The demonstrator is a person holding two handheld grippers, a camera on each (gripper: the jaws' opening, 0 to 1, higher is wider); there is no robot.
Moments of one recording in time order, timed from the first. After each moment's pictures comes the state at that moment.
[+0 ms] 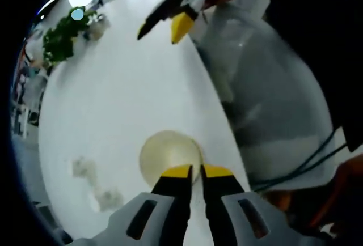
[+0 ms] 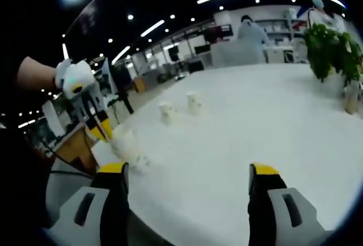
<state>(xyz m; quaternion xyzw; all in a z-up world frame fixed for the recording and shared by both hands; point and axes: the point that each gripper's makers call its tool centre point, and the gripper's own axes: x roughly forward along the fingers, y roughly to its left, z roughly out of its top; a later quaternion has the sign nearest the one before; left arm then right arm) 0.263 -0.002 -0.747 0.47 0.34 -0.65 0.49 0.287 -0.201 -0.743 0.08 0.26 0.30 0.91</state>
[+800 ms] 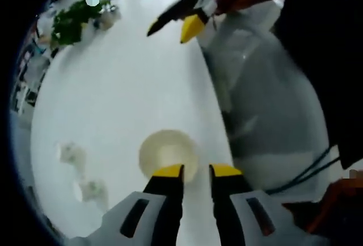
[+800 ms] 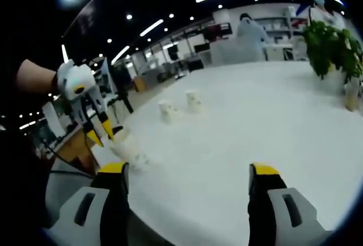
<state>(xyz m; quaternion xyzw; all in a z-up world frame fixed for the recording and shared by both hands) 0.256 0.001 -0.747 0.40 0.37 -0.65 0.53 0.288 -0.200 -0.748 0.08 0.27 0.30 0.91</state>
